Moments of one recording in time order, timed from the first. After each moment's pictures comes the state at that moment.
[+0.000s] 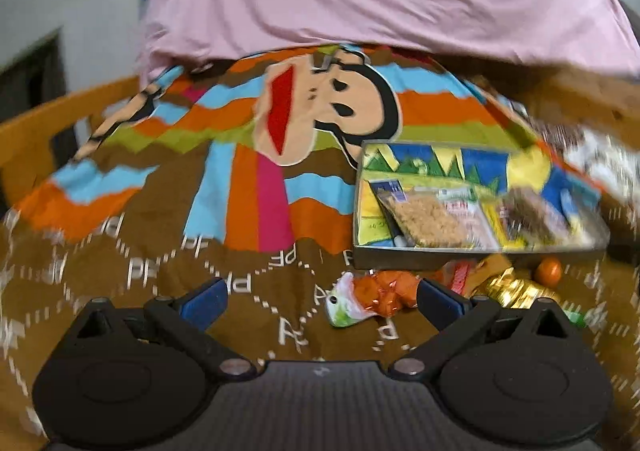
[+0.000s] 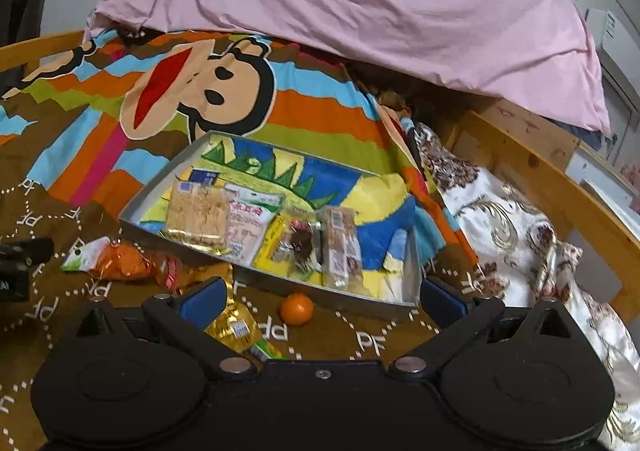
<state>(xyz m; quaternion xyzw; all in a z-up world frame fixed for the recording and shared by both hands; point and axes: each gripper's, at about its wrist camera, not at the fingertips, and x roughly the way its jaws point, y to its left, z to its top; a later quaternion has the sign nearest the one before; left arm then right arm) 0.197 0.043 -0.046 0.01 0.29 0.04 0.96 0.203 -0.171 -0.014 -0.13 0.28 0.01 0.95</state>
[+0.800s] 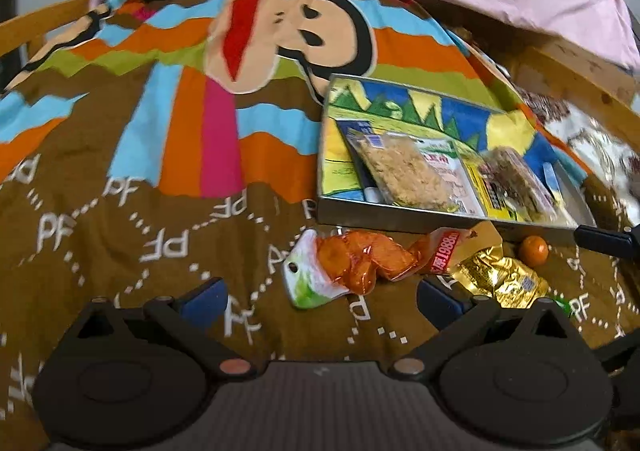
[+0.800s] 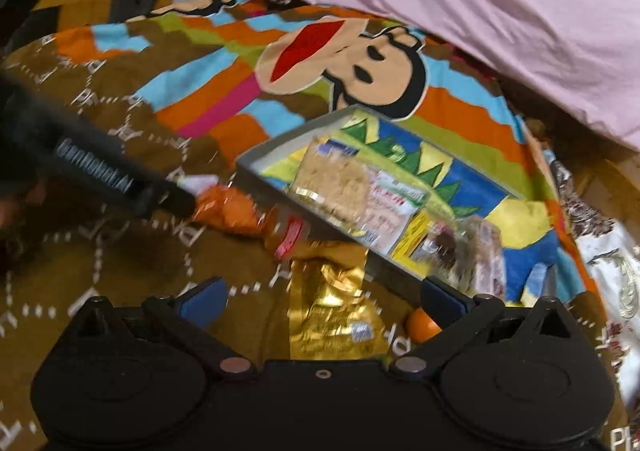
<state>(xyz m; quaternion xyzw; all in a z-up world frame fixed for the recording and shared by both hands) 0.249 0.056 -0.082 -0.06 0.38 -0.04 0.92 0.222 -0.129 -0.080 -0.21 0.29 0.20 0.91</state>
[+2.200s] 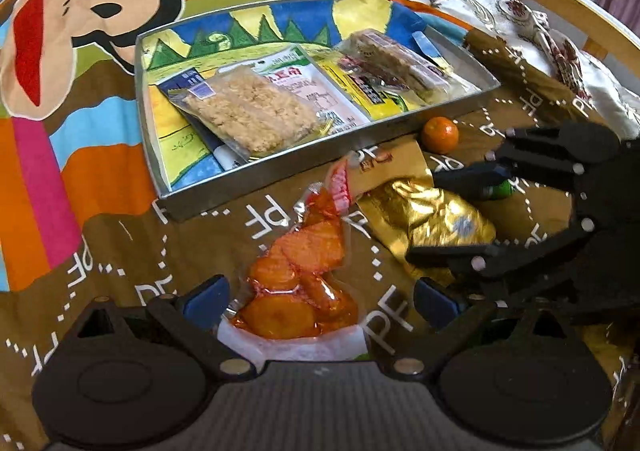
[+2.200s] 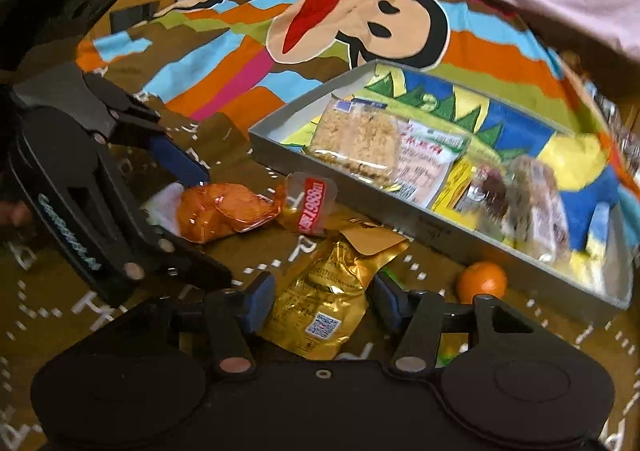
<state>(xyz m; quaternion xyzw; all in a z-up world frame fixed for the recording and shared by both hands) 0.295 0.013 -0.103 0.09 0.46 -0.27 0.84 0.252 -0.145 -0.102 -0.11 0.36 0.25 0.89</state>
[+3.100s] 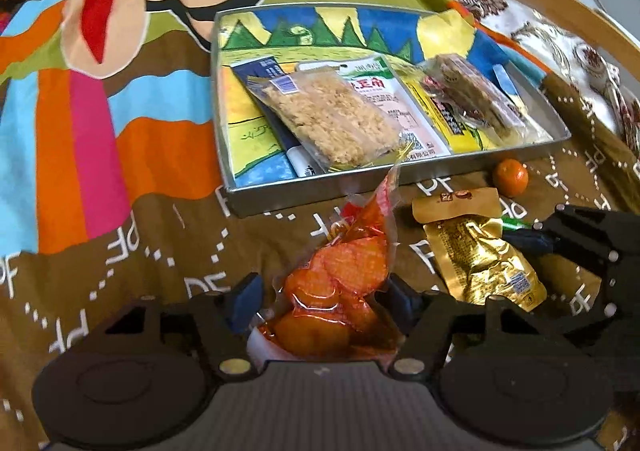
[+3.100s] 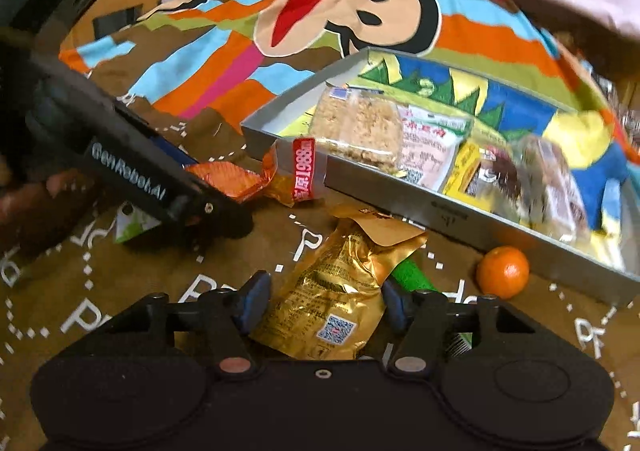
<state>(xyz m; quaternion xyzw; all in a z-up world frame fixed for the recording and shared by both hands) 0.312 0.029 -0.104 0.03 0.47 -0.17 0.87 0.254 -0.131 -0.117 -0.12 0.35 0.23 0.90</state>
